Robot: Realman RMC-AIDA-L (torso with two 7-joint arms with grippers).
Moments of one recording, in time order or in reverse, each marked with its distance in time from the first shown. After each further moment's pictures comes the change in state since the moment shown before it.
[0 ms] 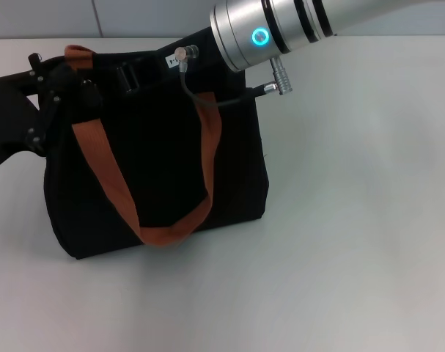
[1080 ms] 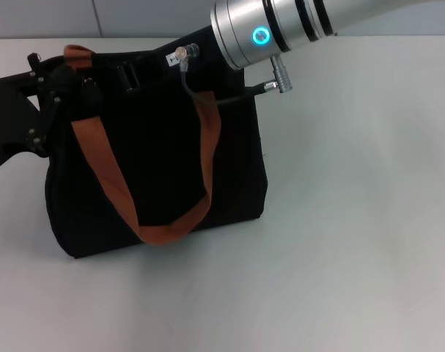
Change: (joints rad) left arm 0.001 -0.002 0.000 -0.002 -0.001 0.002 0.000; right arm -0.002 0.000 0.000 -0.008 0.003 0.006 -0.024
